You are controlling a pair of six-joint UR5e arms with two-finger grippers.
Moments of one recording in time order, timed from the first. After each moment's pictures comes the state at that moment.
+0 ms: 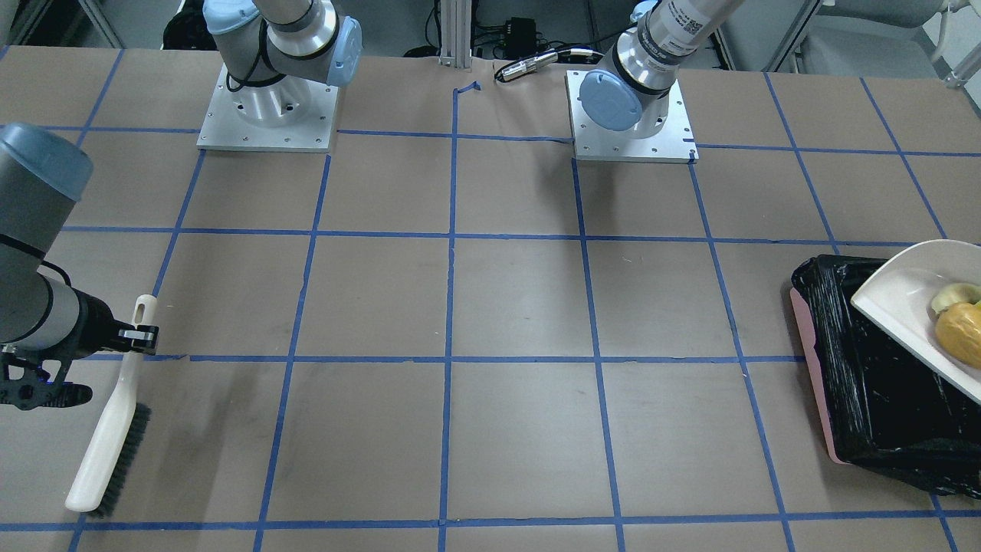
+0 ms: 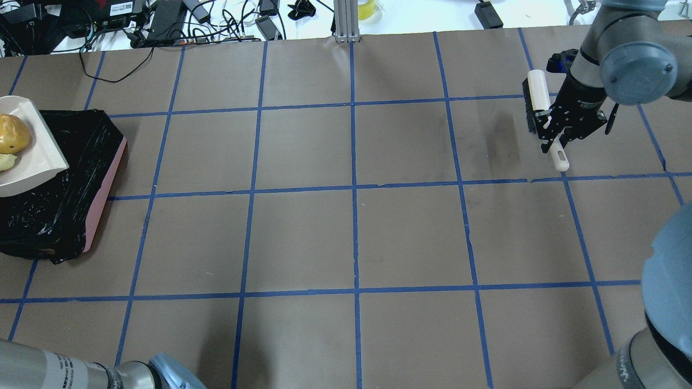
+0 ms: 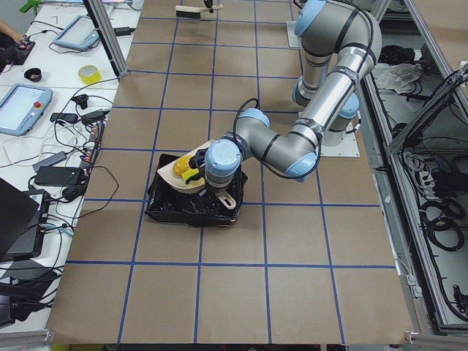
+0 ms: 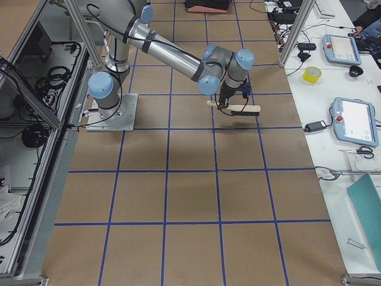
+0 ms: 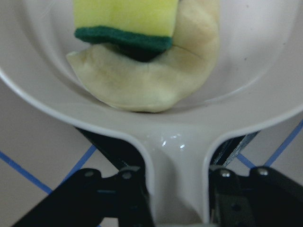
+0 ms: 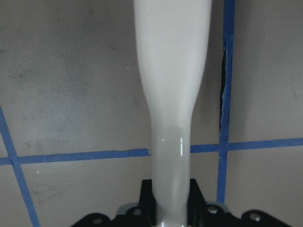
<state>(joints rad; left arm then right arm) -0.61 -1.92 -1.44 -1.42 1.40 1.79 1.28 -1.16 1.61 -1.83 -1.62 -0.23</state>
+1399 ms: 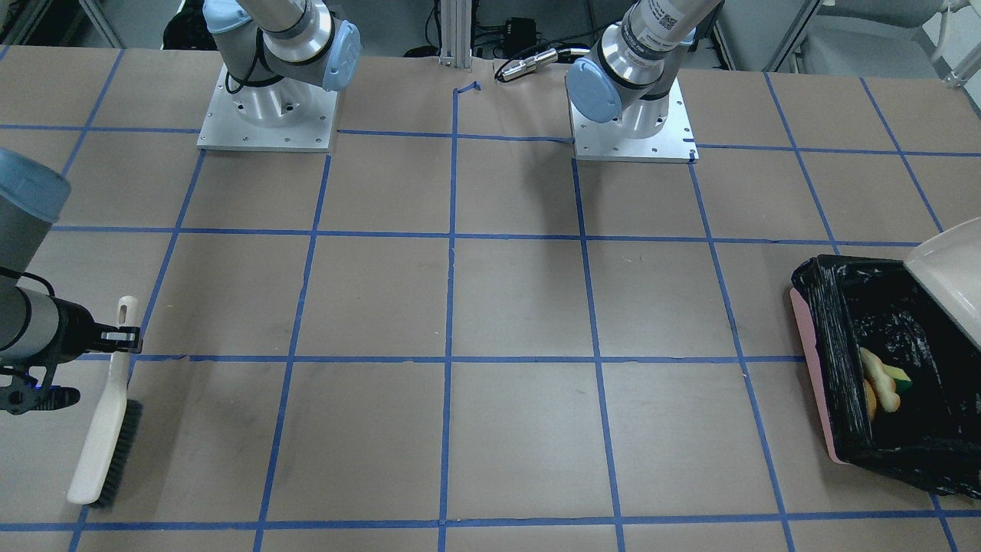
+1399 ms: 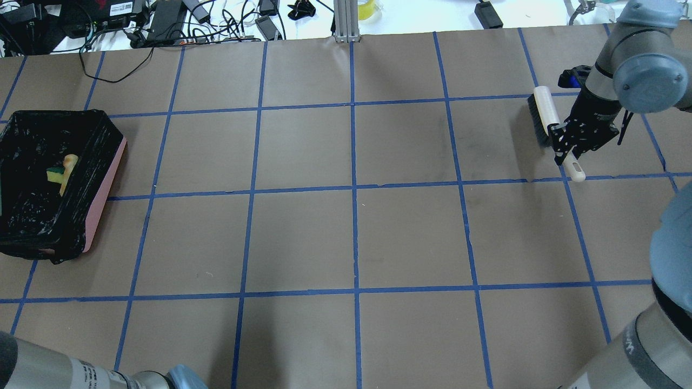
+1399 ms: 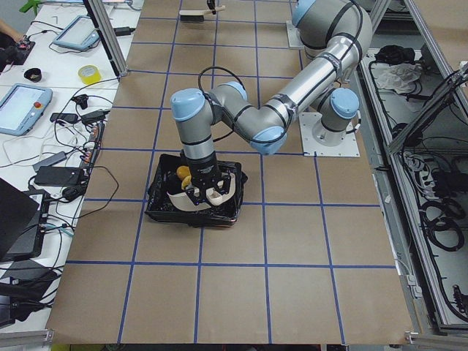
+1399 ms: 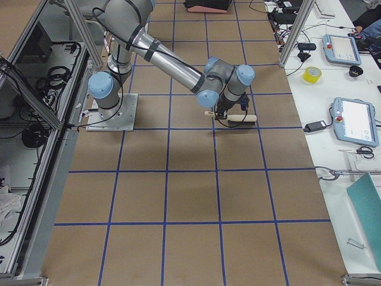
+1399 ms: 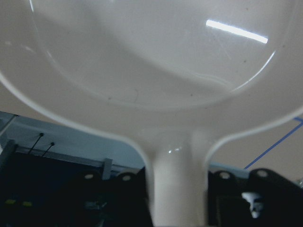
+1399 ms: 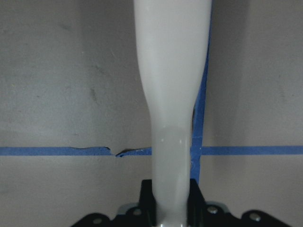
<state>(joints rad) -0.82 -1.93 -1.38 -1.13 2.06 2.06 1.22 -1.12 1.62 -1.83 -1.63 -0.34</state>
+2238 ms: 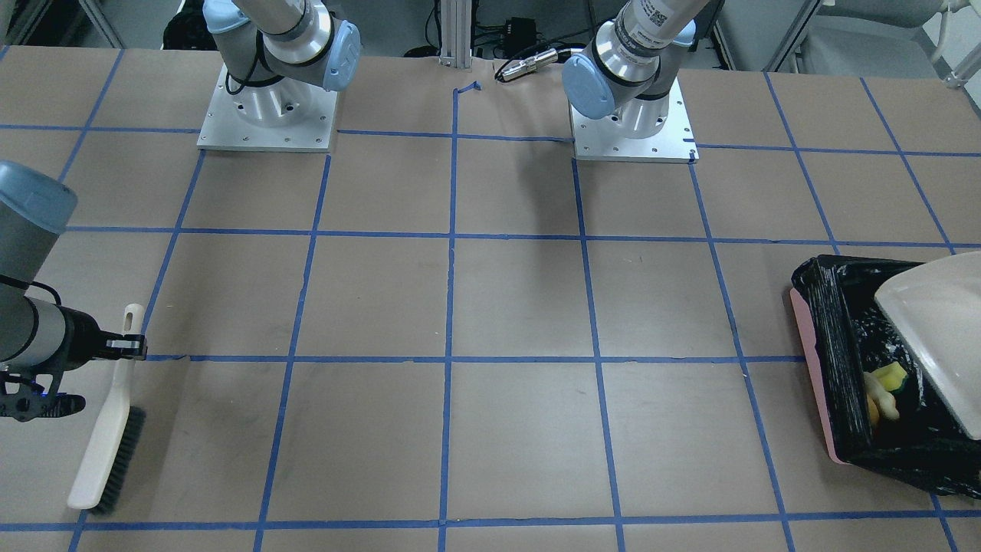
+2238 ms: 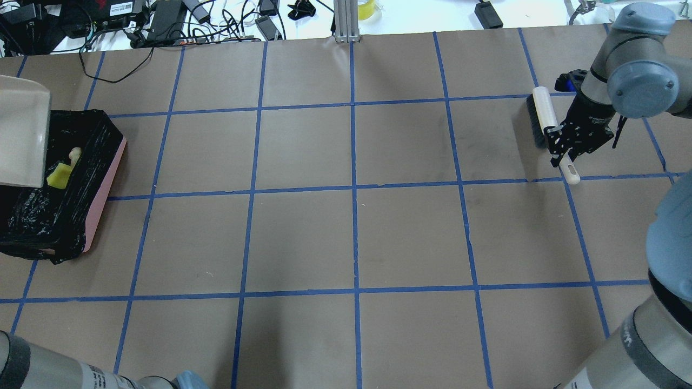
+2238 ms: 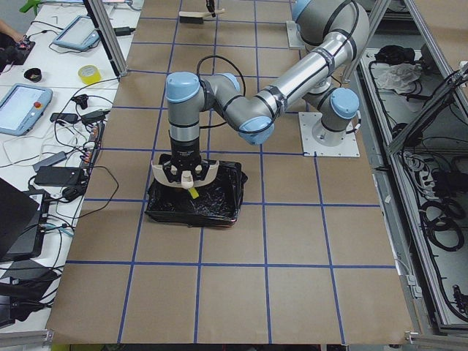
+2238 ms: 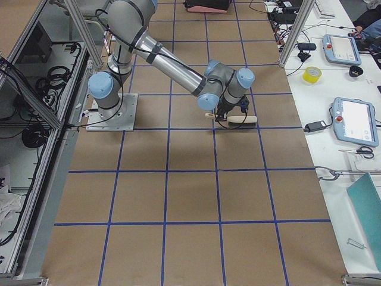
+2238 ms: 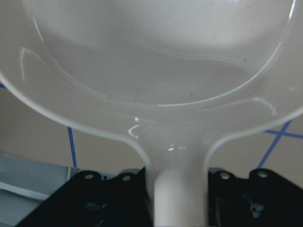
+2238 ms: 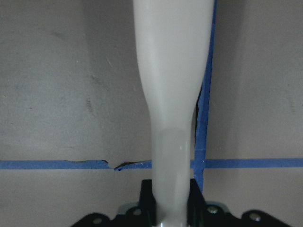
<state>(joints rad) -0.89 -1.93 -1.38 -1.12 1.77 2.14 1.22 -1.09 1.62 -1.86 -1.62 -0.33</state>
